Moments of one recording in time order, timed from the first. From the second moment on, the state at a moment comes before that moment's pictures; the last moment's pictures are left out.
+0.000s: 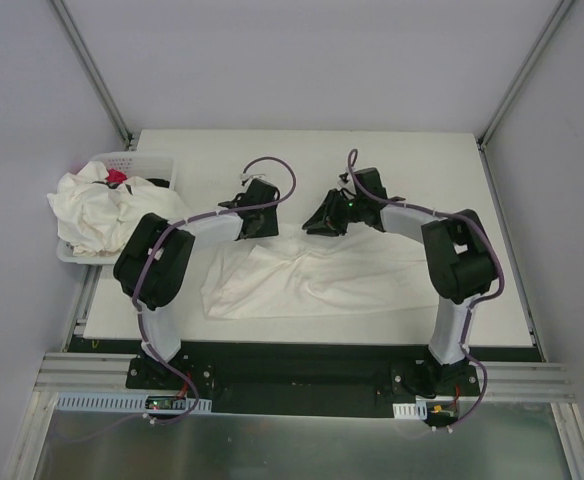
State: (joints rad) left arm -0.53 1.85 1.13 -0.23 -0.22 -0.55; right arm 0.45 1.94 1.18 -0.04 -0.70 0.91
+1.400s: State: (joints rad) left arm -0.25 1.71 1.43 -0.33 0.16 -0.16; right arm 0.21 1.50 0.94 -0.18 -0.64 0.74
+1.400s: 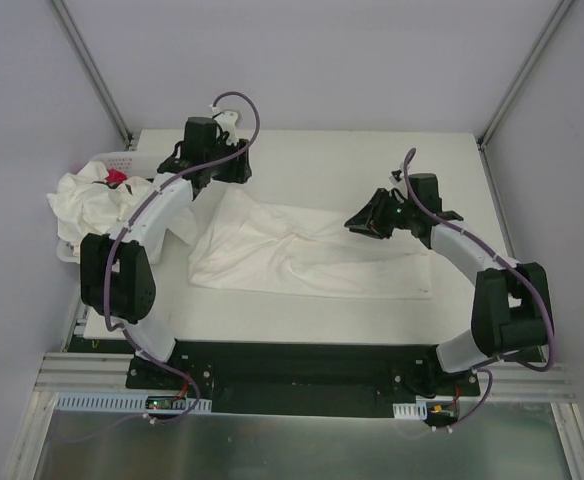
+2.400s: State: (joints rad) left arm -0.30 1.92 1.43 -0.61 0.29 0.31; right arm 0.19 1.49 0.89 -0.12 -0.67 0.77
